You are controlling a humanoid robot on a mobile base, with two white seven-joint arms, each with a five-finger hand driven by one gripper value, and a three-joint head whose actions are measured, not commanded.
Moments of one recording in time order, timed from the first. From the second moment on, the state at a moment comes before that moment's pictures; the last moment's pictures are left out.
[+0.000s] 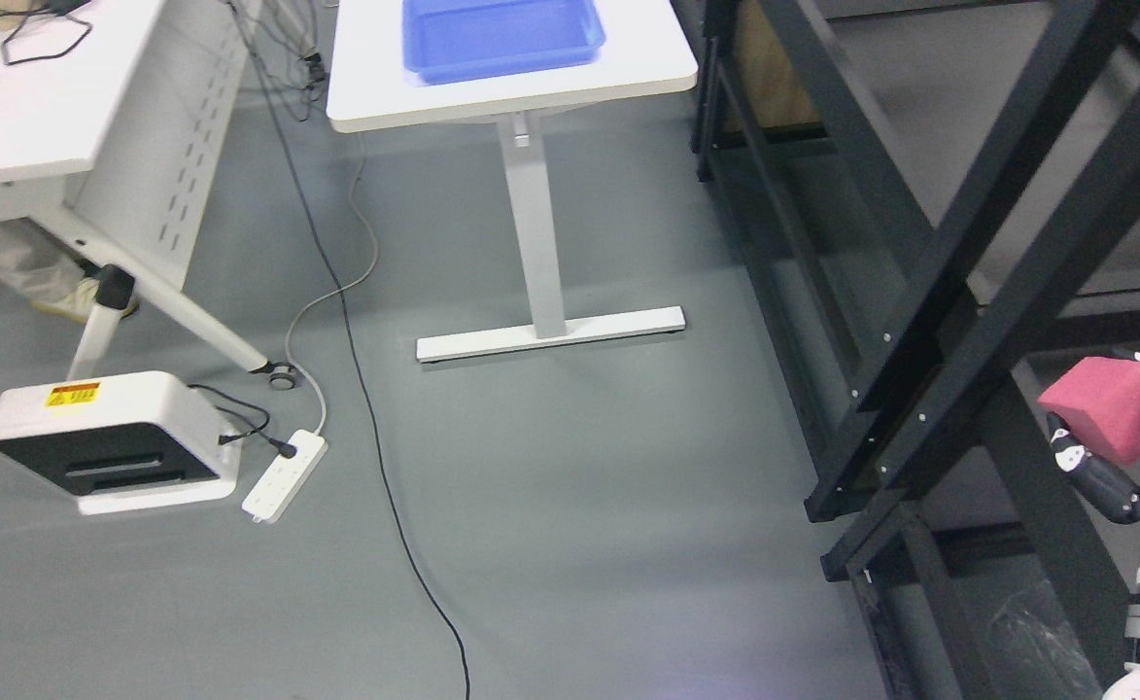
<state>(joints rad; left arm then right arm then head) -0.07 0.00 0.09 0.00 0.00 -0.10 -0.08 0.12 0.00 -0.29 -1.72 0.83 -0.23 -0.12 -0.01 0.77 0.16</state>
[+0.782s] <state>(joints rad) -0.07 0.00 0.09 0.00 0.00 -0.10 -0.08 0.13 0.00 -0.31 -1.72 0.78 -0.24 -0.12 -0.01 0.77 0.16</state>
